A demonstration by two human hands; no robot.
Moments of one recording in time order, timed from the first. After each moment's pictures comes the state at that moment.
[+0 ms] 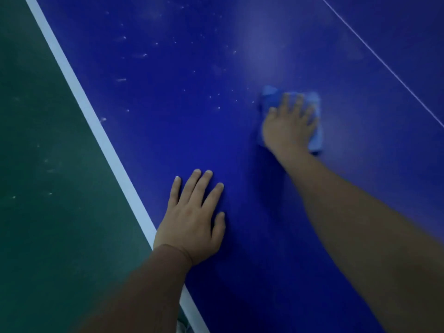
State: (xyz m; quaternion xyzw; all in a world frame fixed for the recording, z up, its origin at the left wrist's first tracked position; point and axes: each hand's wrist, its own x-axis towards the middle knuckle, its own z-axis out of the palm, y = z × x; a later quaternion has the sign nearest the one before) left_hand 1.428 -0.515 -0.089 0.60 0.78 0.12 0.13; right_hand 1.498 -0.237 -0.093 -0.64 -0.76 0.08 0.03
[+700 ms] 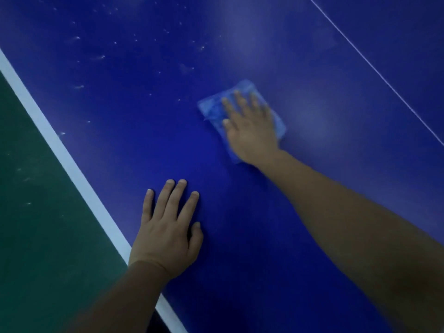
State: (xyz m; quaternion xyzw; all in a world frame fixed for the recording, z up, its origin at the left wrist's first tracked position) left_hand 1.430 -0.511 -0.085 0.60 0.79 0.09 0.11; right_hand 1.510 -0.237 -0.090 -0.40 -0.92 0.03 -0.03
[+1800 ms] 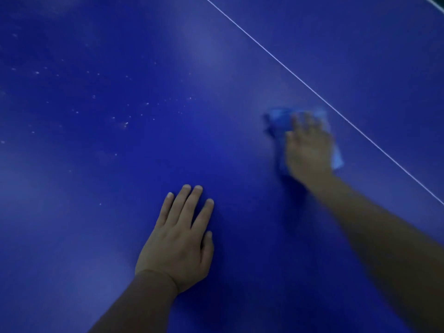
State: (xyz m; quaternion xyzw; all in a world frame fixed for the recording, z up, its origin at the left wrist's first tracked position) left_hand 1.429 -0.287 -0.091 0.72 0.68 0.10 0.12; right_hand 1.647 -0.037 -0.086 -0.61 -0.79 -0.03 -0.05
